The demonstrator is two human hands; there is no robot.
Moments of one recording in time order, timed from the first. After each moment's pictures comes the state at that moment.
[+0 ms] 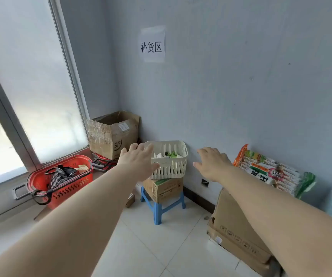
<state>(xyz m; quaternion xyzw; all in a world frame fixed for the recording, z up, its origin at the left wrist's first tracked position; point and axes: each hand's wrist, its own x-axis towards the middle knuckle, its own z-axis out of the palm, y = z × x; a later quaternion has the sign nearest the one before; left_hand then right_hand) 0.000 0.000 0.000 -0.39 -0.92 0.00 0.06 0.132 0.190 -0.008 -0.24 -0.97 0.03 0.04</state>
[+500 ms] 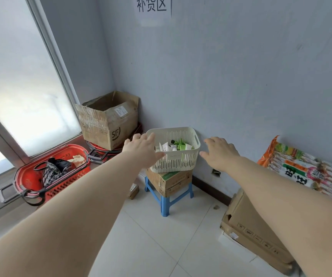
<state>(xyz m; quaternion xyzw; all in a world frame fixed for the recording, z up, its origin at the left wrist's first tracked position) -0.196 0.073 -0.041 -0.39 -0.92 0.00 -0.02 -0.048 0.256 -0.053 -0.28 -0.96 0.05 -0.01</state>
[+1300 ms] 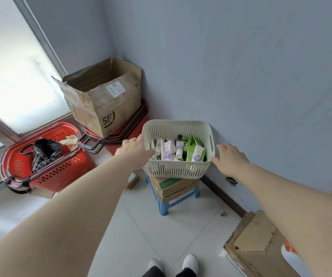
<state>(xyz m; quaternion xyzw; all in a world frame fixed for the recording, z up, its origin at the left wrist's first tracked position) -0.395 0.265 -0.151 -0.21 -0.96 -0.05 -0.19 -0.248 0.503 -0.185 -0.27 -0.95 0.10 -0.13</state>
